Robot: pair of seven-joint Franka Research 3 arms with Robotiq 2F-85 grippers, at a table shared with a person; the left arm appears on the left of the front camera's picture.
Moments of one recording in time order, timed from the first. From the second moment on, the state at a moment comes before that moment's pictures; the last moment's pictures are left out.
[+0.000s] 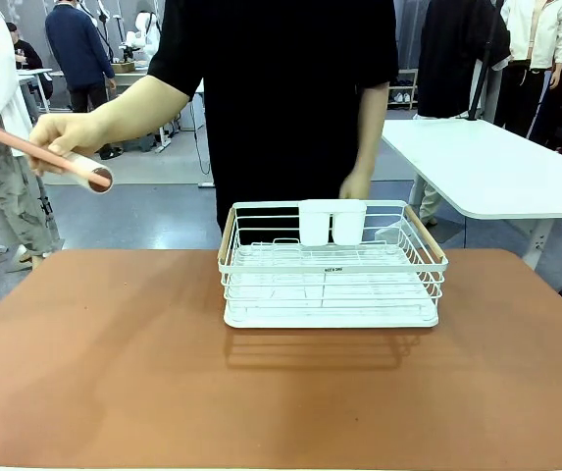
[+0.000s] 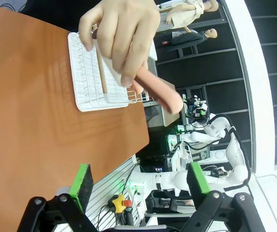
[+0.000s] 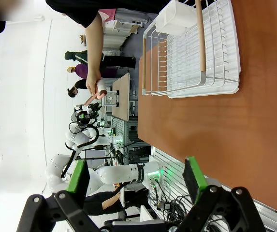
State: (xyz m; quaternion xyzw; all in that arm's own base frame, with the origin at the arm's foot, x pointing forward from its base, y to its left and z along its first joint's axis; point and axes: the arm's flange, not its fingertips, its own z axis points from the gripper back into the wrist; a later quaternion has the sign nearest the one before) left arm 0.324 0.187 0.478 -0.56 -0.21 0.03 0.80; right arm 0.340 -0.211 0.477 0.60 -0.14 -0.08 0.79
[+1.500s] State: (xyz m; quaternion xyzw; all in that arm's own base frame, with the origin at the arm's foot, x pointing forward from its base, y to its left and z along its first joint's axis) left arm 0.370 0.125 0.543 -0.47 -0.14 0.19 0.85; right arm 0.340 -0.211 0.476 0.60 -0.14 -0.08 0.79
